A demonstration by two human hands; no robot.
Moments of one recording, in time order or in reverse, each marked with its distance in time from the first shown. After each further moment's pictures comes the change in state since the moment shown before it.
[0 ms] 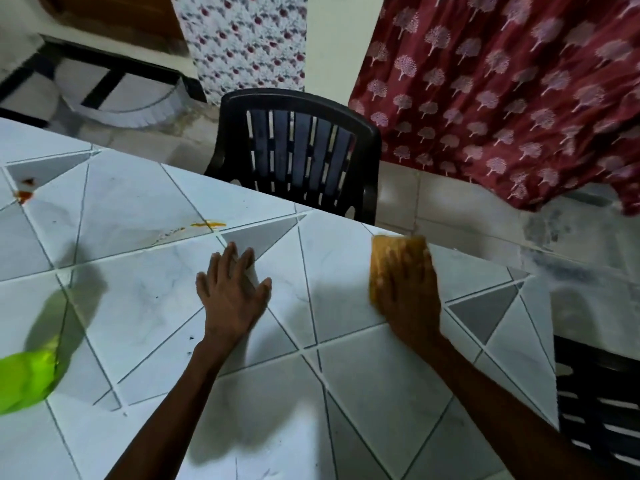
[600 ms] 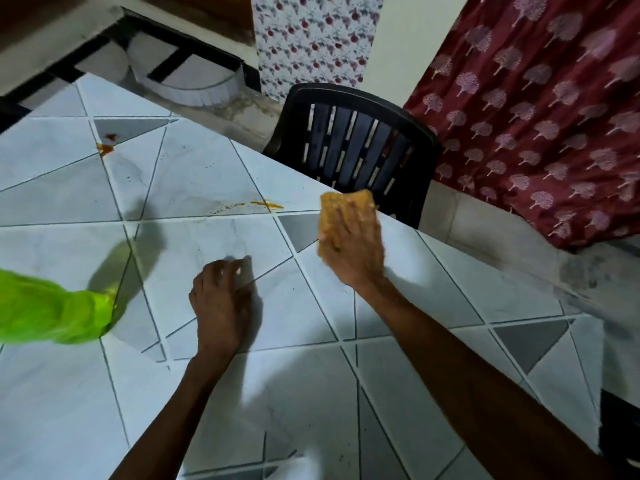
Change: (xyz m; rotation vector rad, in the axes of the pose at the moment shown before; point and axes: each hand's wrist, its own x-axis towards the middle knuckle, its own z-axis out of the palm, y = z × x) left_hand -0.055 -0.067 -0.036 -0.073 0.266 -0.098; right_hand 0.087 -0.174 0.016 0.031 -0.070 -0.220
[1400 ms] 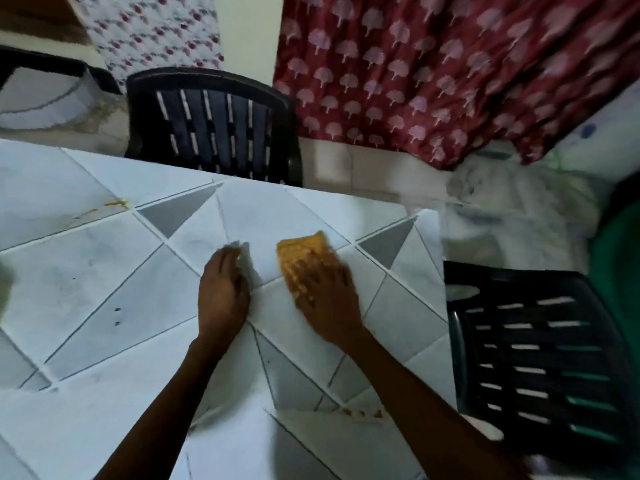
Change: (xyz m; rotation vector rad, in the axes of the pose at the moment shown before) left_hand -0.068 0.149 0.049 -0.259 -0.316 0.350; right_hand -0.234 0.105 -0.024 -0.049 0.046 0.168
